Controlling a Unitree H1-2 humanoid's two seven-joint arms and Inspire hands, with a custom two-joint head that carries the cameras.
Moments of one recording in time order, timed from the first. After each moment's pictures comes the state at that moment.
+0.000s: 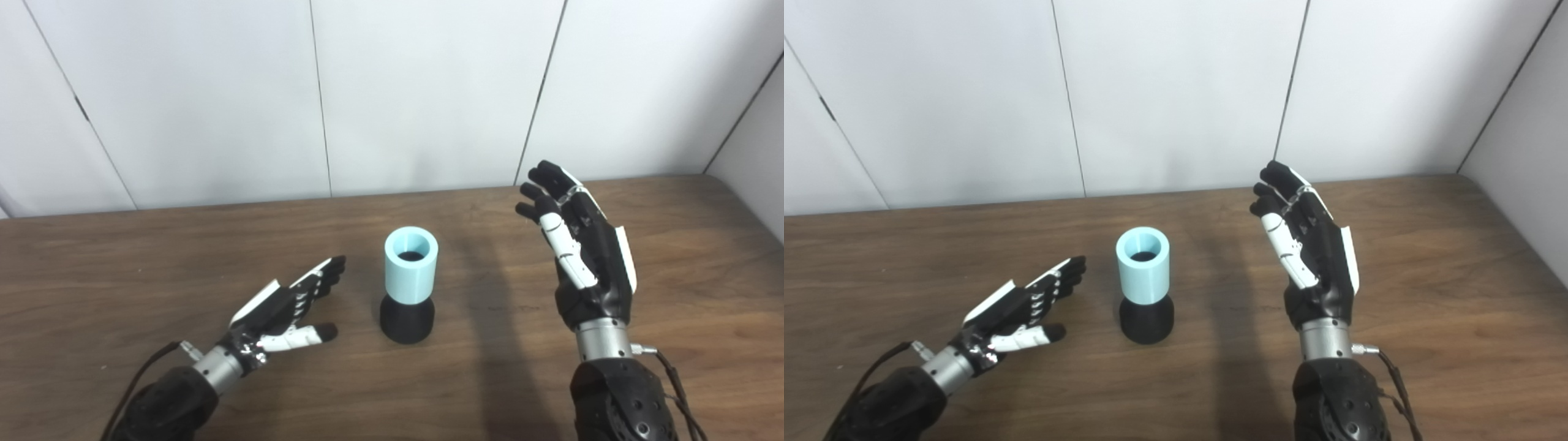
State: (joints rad) left arm -0.25 0.35 -0.18 0.05 -0.12 0.12 -0.50; right arm -0.09 0.07 -0.10 -0.49 0.11 0.23 -0.12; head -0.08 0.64
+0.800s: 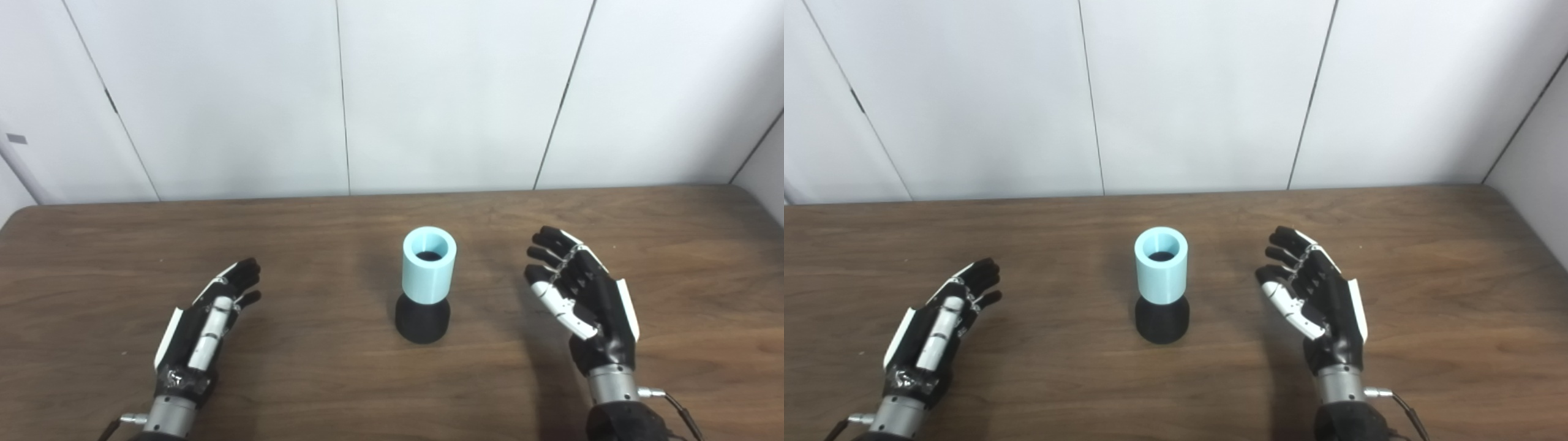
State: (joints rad) left arm -0.04 0.14 0.11 -0.01 -0.19 -0.09 -0.22; right arm 0.01 -0.01 -0.10 -0.20 0.06 -0.03 -0.06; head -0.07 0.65
